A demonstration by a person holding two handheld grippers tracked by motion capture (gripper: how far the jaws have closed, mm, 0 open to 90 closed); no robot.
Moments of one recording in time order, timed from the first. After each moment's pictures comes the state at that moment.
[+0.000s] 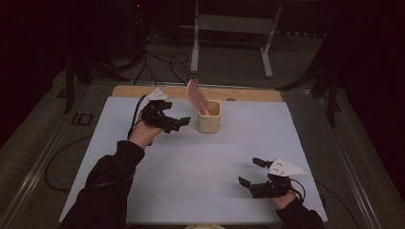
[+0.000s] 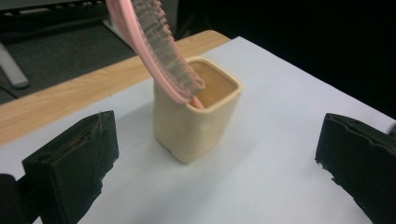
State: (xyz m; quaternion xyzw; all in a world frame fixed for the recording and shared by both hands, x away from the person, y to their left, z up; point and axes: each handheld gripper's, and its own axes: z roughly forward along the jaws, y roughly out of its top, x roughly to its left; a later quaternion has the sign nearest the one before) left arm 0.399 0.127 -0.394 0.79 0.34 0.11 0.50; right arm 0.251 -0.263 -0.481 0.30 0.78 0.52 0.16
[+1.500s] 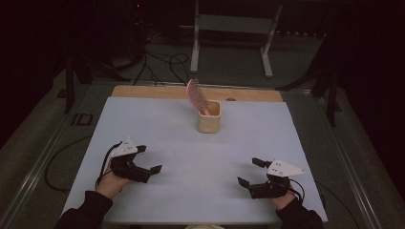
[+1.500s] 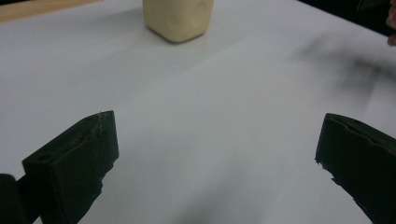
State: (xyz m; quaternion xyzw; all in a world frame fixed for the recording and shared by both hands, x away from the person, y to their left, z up) left arm 0.292 0.203 -0.478 0.81 0.33 0.11 0.47; right arm 0.250 -0.260 -0.480 0.30 0.79 0.51 0.17
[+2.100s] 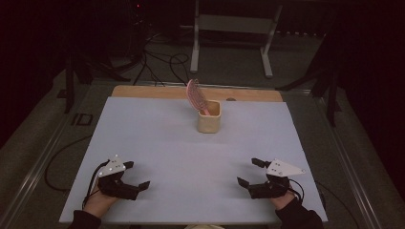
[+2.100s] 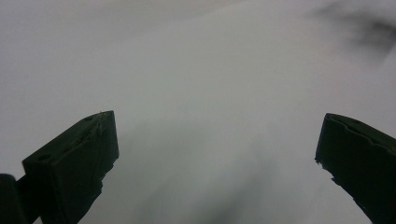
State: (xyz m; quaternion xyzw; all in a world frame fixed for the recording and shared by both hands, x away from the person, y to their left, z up) left arm 0.252 0.233 -0.507 0.81 0.36 0.11 0.45; right arm 0.250 -0.259 -0.481 0.30 0.79 0.51 0.17
